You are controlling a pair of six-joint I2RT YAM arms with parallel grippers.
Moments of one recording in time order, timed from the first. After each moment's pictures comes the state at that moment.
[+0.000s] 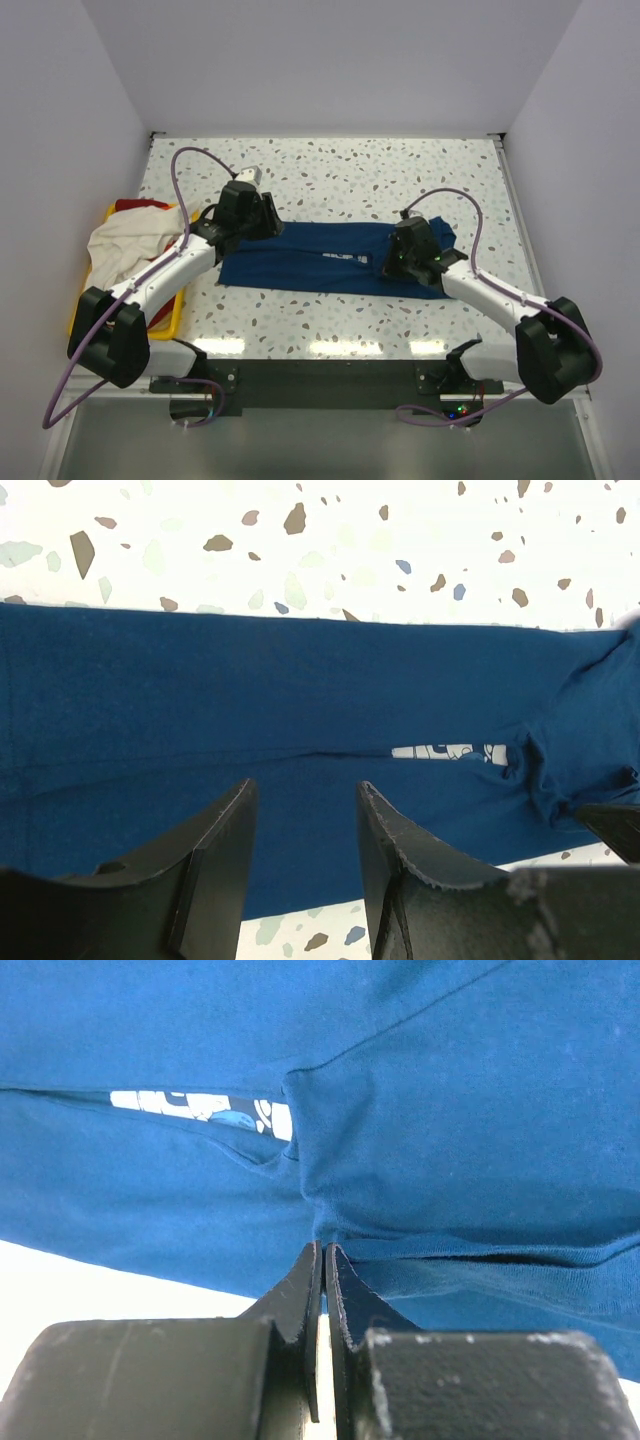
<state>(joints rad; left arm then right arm) -0.43 1.34 0.92 -0.26 -0.02 -0.54 0.50 1.27 0.67 -0.27 0.06 0.65</state>
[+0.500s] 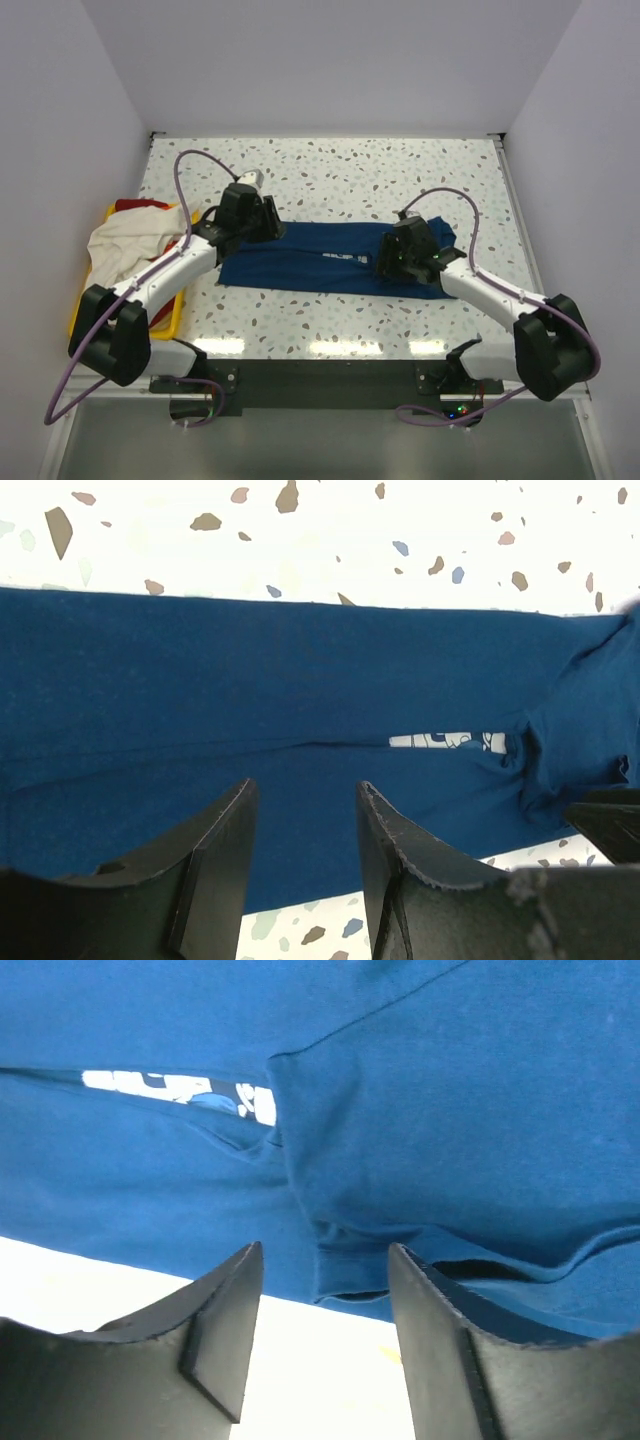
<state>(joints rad) -0.43 1.35 0.90 -0.25 0.00 -0.55 0.50 1.27 0.67 -0.30 0.06 0.61</state>
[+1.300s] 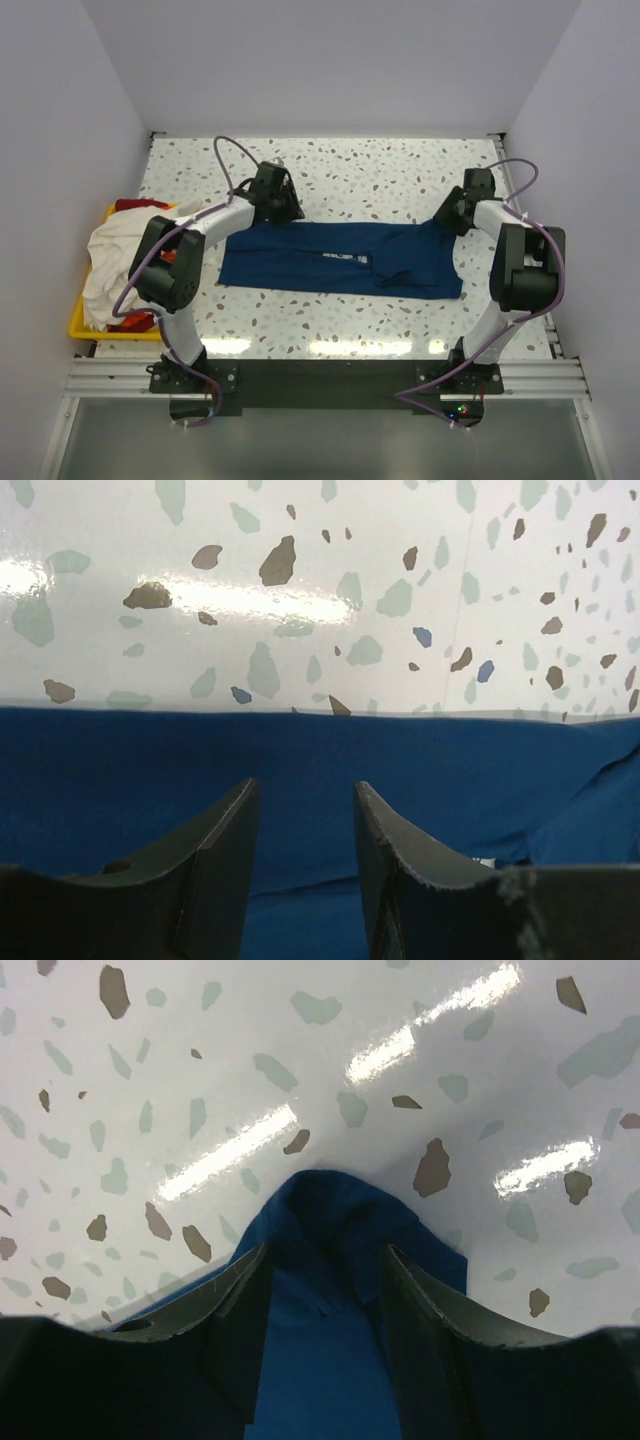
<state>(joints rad) -0.43 1.83 1.24 -0.25 0.02 -0.68 -0.10 1.78 1.09 -0.29 0.02 0.53</state>
